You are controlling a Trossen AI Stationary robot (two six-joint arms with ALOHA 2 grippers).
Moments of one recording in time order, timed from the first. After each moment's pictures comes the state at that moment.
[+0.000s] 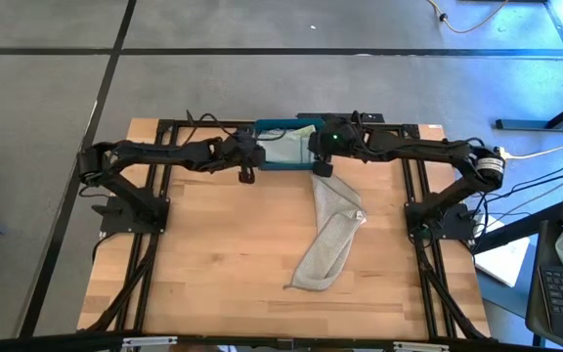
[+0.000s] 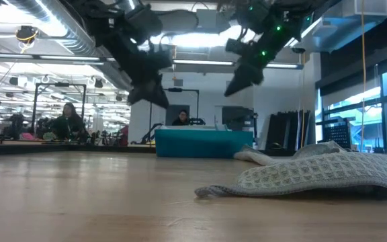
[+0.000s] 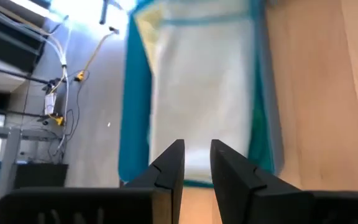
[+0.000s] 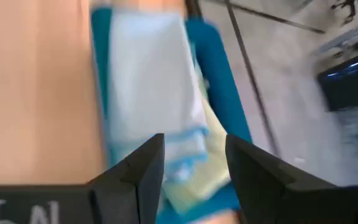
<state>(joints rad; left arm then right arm) 0.37 1.49 0.89 -0.11 -0.34 0.68 -0.39 1.53 1.07 -0.26 0.22 -0.47</state>
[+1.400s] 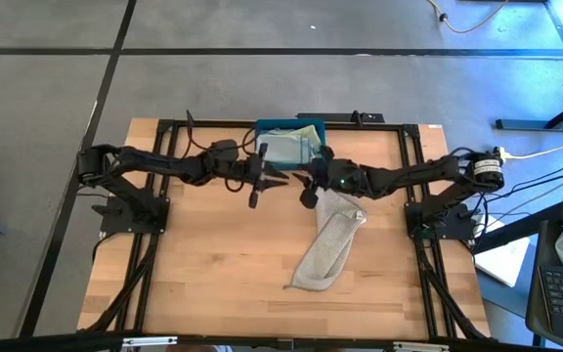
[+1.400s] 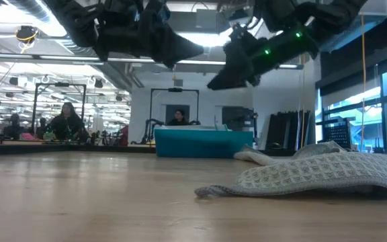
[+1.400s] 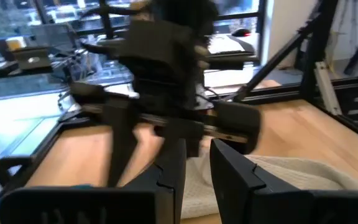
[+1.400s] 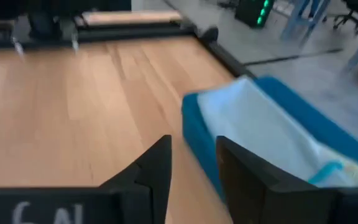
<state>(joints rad) 0.28 1.48 0.72 0.64 0.37 0.14 -0.11 1.53 0.75 0.40 0.32 0.02</state>
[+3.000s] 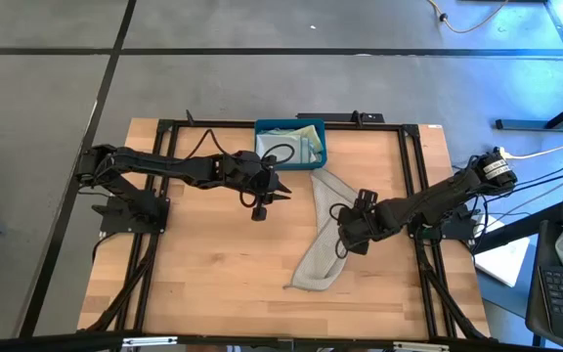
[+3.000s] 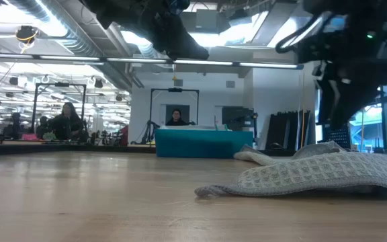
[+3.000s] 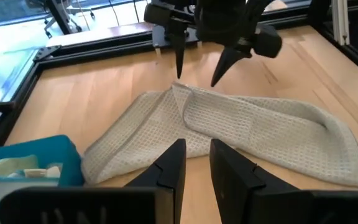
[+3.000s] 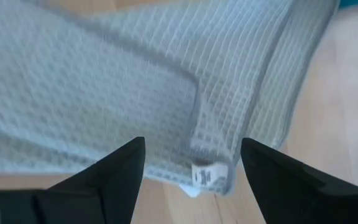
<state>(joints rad) 0.11 1.49 0.98 0.02 0.14 0.21 0.34 1.45 0.89 -0.89 0.41 0.54</state>
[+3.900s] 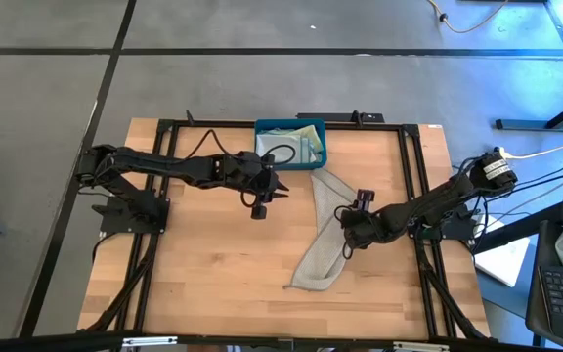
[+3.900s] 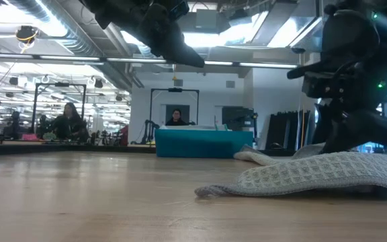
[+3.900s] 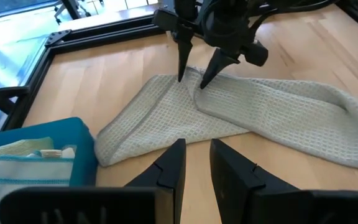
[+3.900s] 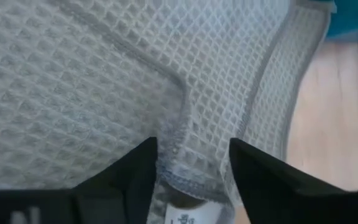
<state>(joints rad) 0.12 1.49 0.98 -0.03 0.08 0.23 0.35 1.45 0.59 -0.49 0.62 0.35</state>
